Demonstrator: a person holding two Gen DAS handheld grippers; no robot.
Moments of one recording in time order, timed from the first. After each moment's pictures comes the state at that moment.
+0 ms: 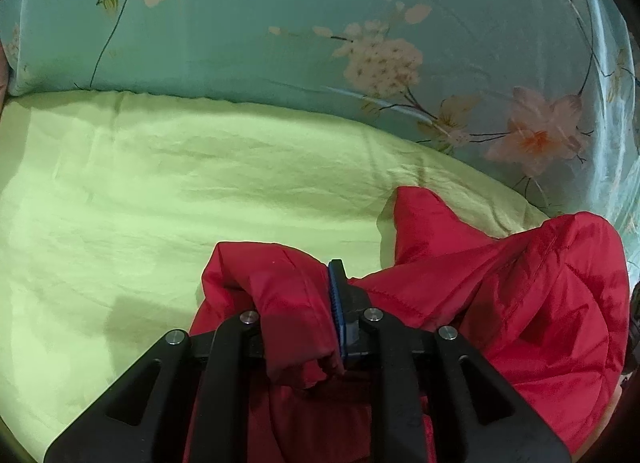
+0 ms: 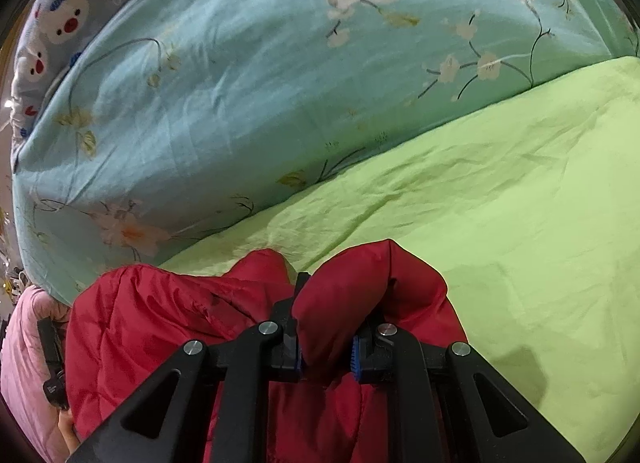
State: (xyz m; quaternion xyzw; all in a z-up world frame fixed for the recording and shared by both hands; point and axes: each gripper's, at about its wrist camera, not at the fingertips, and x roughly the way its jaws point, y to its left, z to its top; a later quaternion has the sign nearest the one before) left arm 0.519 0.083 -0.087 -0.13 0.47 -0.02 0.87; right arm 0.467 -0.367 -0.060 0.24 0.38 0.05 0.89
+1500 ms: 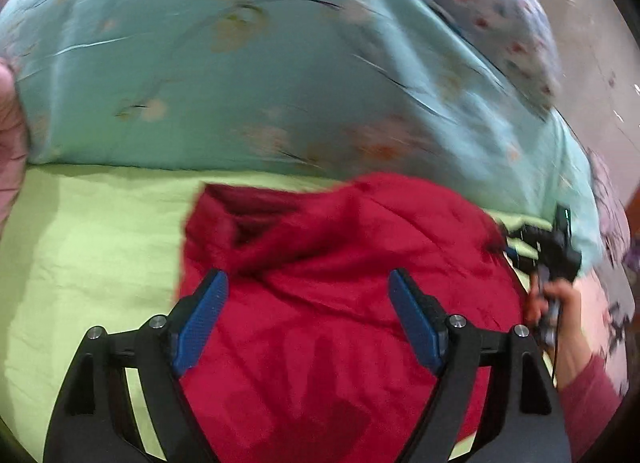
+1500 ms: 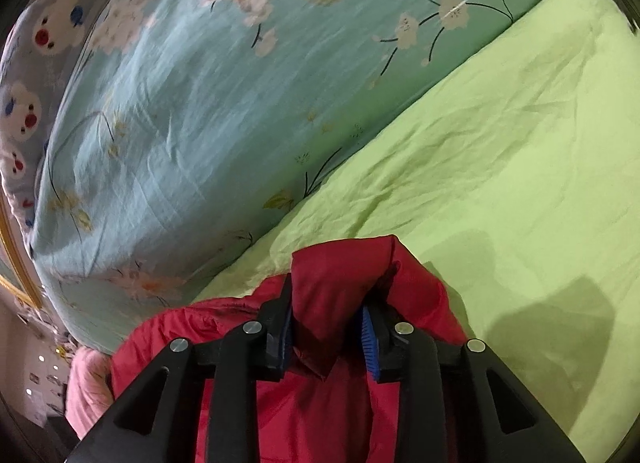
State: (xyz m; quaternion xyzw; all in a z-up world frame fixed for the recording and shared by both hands) left arm 0.405 0.059 0.016 -0.08 0.38 -0.11 0.91; right arm 0.475 -0.407 -0.062 0.38 0.38 0.07 0.84
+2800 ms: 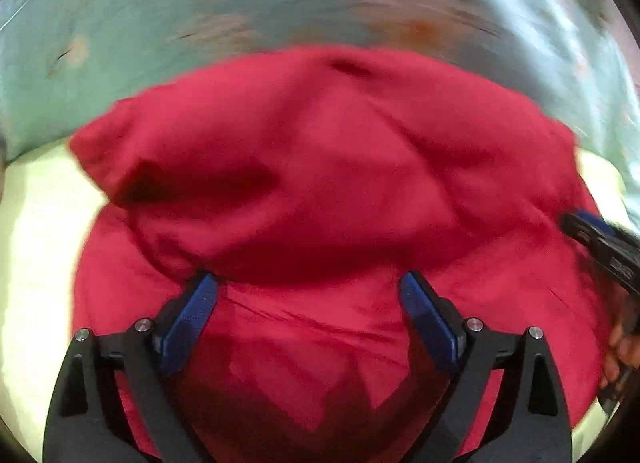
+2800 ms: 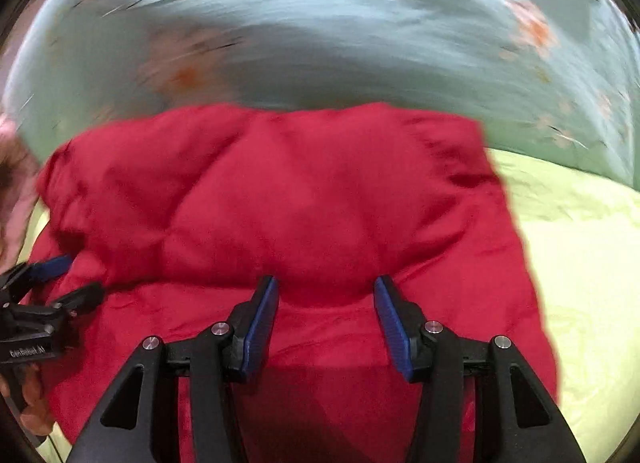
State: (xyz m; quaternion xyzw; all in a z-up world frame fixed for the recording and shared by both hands) left arm 0.490 0.011 -0.073 -0.01 0.47 -0.02 0.88; right arm 0.435 -0.279 -0.049 0.01 0.42 0.03 0.91
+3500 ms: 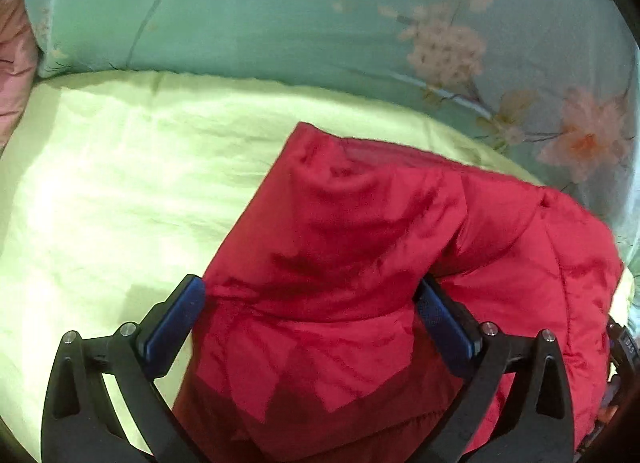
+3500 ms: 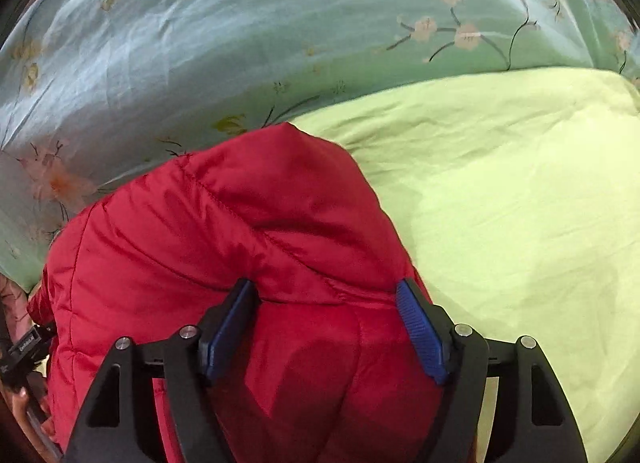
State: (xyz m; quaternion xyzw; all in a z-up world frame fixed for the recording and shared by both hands) left arm 0.514 0.101 -0.091 -0.13 0.47 0.05 0.87; right arm 0.445 -0.383 -0.072 0.16 0.42 -0.03 0.89
